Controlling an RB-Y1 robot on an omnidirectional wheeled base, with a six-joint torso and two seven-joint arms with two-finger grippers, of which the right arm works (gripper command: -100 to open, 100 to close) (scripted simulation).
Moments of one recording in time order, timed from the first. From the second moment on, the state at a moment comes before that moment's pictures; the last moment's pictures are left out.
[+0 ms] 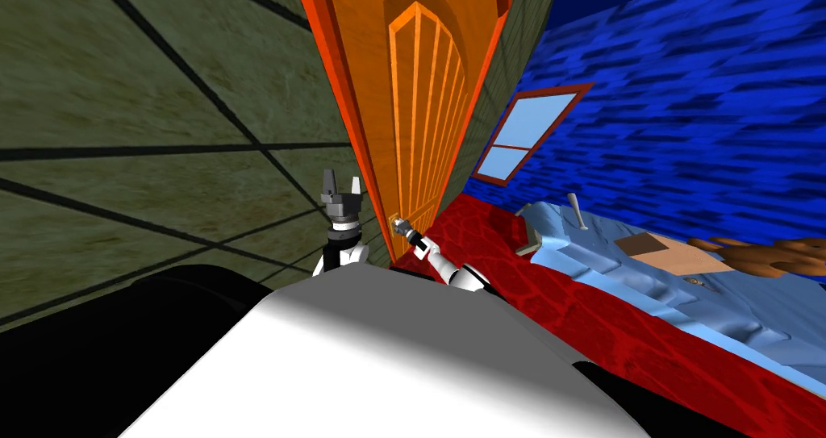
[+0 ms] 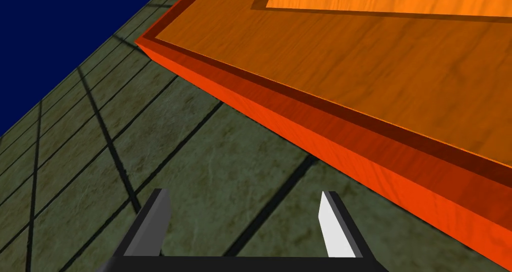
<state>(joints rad) -0.55 0.04 0.78 -0.67 0.13 -0.56 1.07</state>
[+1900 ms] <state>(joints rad) -0.57 0.02 0.72 -0.60 -0.17 -0.38 0.99</state>
